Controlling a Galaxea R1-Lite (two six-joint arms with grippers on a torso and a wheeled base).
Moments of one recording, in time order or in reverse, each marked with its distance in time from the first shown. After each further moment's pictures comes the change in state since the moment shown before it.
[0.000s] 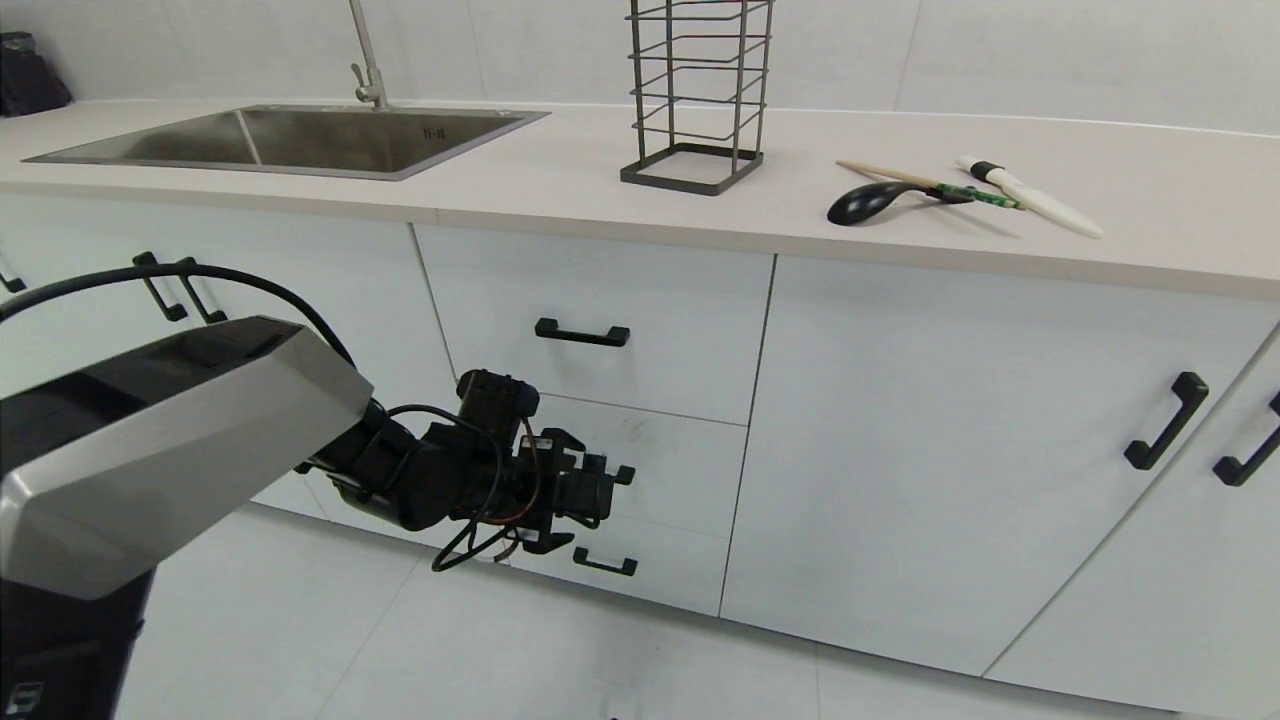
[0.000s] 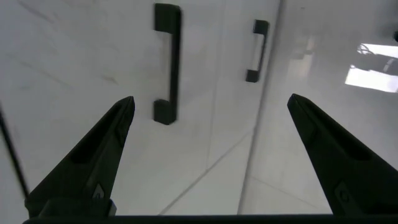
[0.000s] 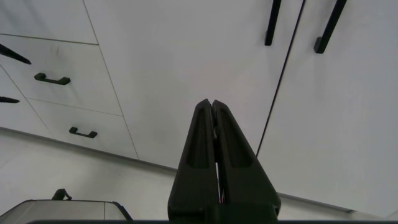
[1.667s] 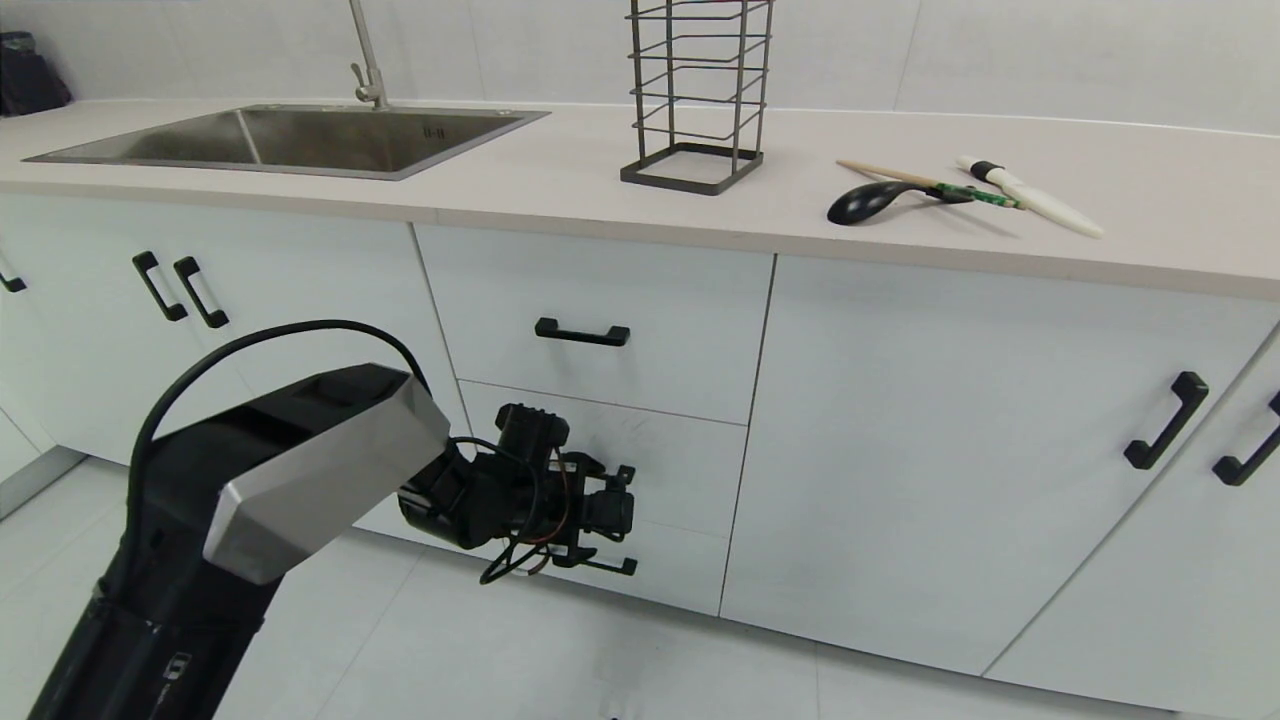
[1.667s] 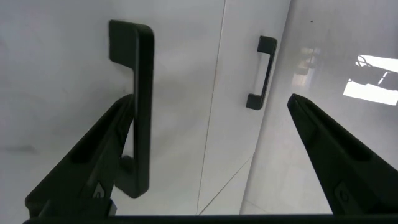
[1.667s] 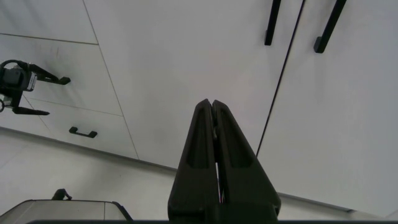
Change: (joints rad) left arm -0.015 0.232 -0.142 -0.075 -0.008 -0.044; right arm 0.000 0.000 0.000 0.000 0.000 0.000
